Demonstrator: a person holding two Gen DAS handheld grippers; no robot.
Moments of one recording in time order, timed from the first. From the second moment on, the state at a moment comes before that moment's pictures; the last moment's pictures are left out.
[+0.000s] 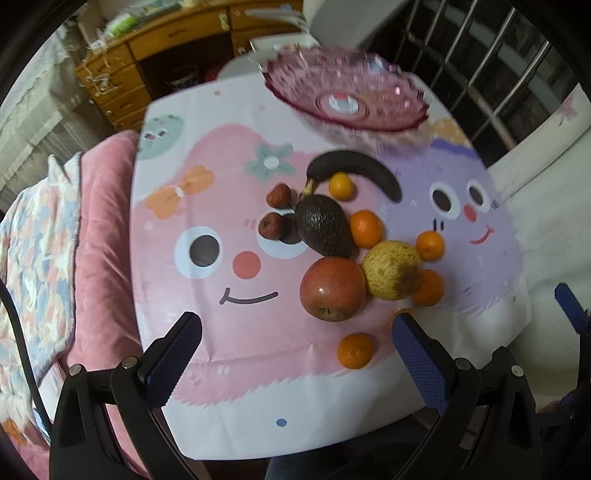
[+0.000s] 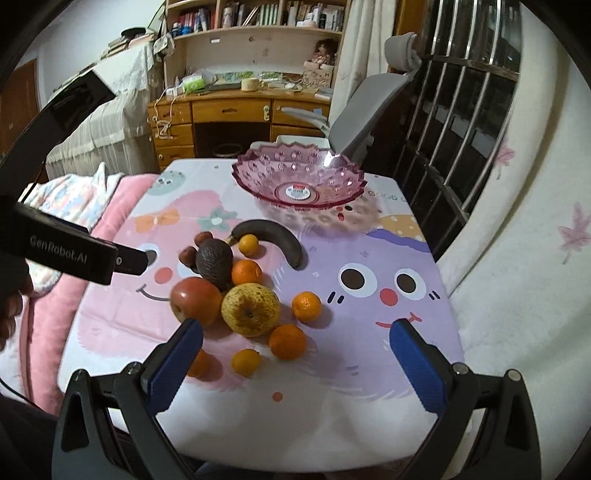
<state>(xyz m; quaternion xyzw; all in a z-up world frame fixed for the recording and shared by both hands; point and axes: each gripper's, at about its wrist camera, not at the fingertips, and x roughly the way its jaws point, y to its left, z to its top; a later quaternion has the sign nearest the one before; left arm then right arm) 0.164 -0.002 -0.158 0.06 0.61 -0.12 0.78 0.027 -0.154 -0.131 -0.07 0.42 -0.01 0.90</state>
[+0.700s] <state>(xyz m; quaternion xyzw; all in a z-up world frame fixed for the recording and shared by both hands) 0.210 -0.022 -0.262 0.01 0.71 -0.15 0.69 0.084 -0.179 -0.231 -0.04 0.56 0.08 0.82</state>
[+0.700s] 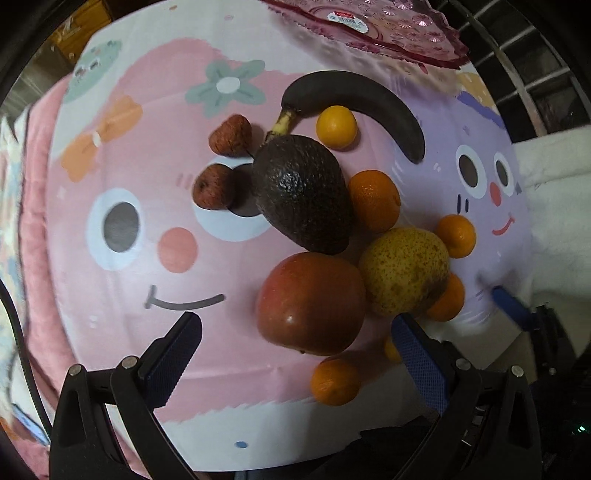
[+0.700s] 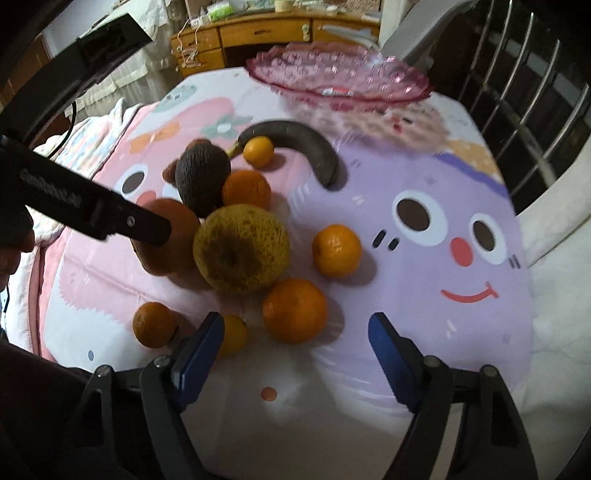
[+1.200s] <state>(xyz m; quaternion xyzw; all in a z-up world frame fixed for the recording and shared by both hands) 0.210 0.007 -0.296 -0.12 0.70 -0.18 0.68 0.094 -0.182 -0.251 -0.01 0.57 0.13 0.81</state>
